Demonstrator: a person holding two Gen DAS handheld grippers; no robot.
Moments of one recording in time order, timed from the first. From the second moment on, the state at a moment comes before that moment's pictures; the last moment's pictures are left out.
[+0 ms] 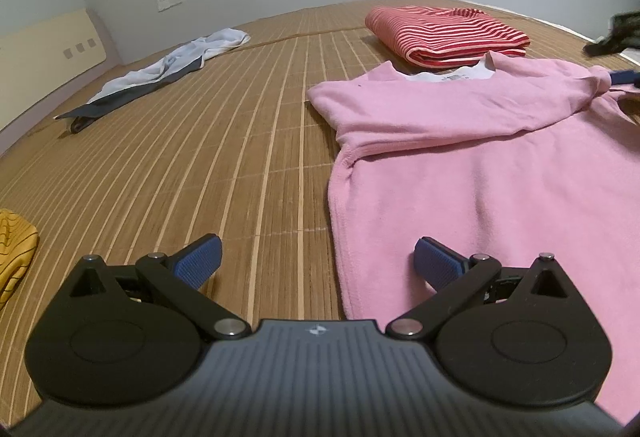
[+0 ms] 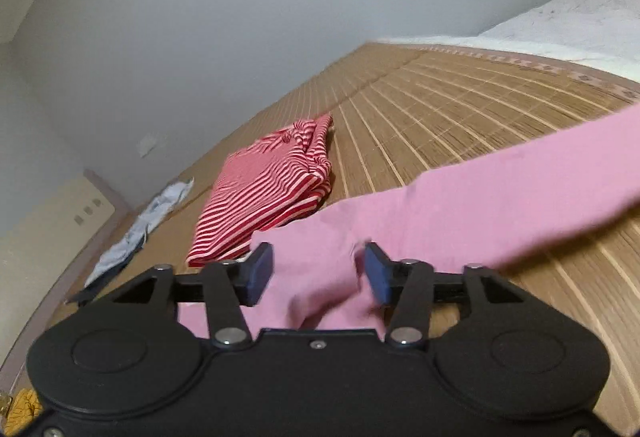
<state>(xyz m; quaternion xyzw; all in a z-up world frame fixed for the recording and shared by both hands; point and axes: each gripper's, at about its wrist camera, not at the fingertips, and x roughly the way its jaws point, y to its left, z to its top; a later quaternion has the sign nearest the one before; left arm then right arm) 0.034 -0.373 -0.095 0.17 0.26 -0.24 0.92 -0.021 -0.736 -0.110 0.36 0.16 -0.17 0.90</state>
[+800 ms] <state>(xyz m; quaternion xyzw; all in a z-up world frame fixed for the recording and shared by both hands) 0.033 -0.373 -0.096 0.18 0.26 -0.24 0.92 -0.001 -0.754 -0.112 0.25 0.26 -0.09 0.93</state>
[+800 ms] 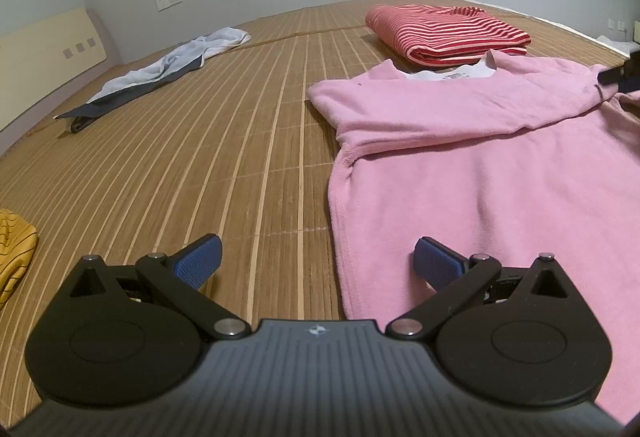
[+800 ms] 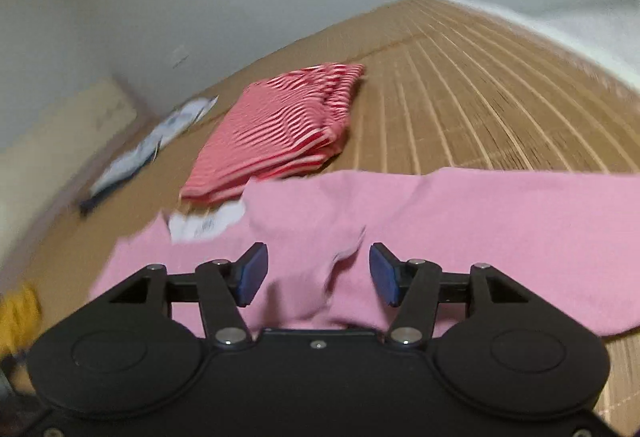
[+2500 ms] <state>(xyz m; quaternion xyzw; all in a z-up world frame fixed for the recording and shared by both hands) 0.033 -0.374 -0.097 0.18 0.26 -0.24 0.92 -0.139 -0.823 -0.089 0.38 0.09 -0.19 0.90</state>
